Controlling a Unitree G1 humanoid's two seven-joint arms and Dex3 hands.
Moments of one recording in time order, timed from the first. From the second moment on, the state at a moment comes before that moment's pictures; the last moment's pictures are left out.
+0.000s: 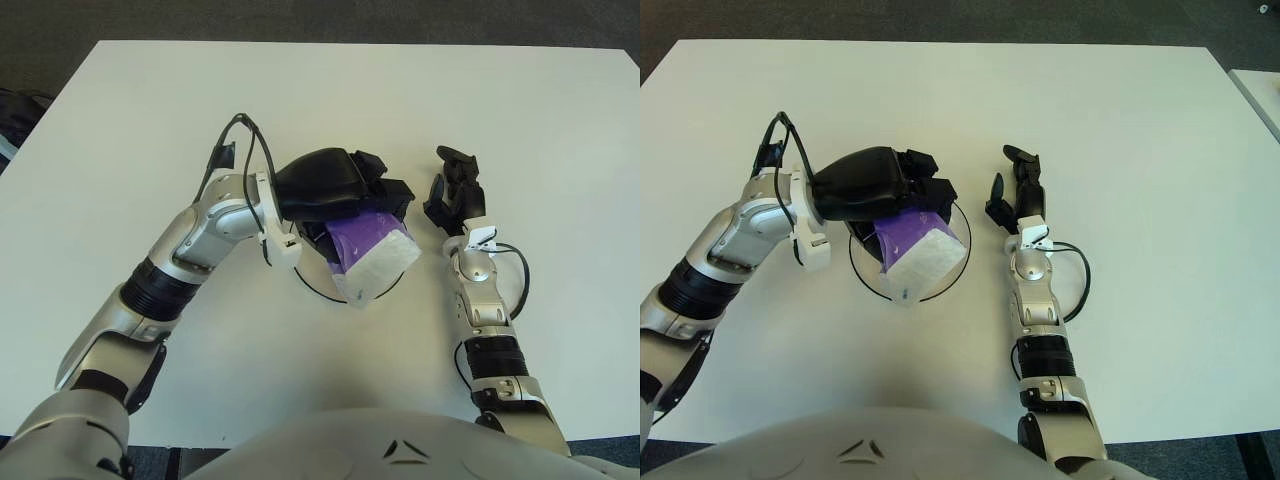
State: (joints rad) left arm -0.53 0.50 -0.39 -0.23 0.37 -0.53 -0.50; right arm -0.20 0.00 -0.05 0.24 -0.10 -0.18 -0.19
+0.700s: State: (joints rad) left arm -0.47 0.47 -0.38 -0.19 0.38 -0.56 -0.46; right arm -0.14 -0.01 -0.01 0.12 -0.11 -0.06 -0.19
